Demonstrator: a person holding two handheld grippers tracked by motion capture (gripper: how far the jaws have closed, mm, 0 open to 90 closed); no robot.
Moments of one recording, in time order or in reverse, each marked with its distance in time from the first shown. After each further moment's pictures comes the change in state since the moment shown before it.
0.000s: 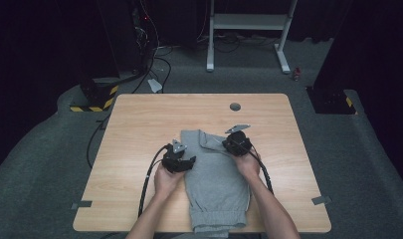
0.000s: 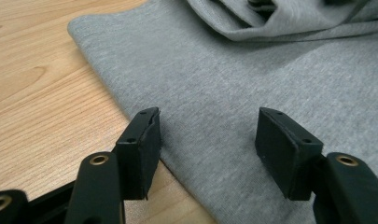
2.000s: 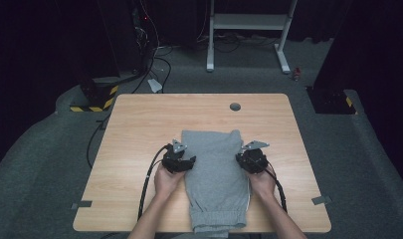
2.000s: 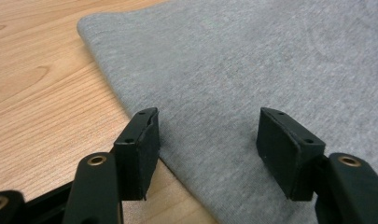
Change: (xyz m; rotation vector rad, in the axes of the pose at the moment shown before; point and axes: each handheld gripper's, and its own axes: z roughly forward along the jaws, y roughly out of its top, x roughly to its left) left arm 0.000 0.000 0.000 0.002 0.010 -0.001; right arm 0.000 -0.062 -0.035 0.002 -0.062 0.025
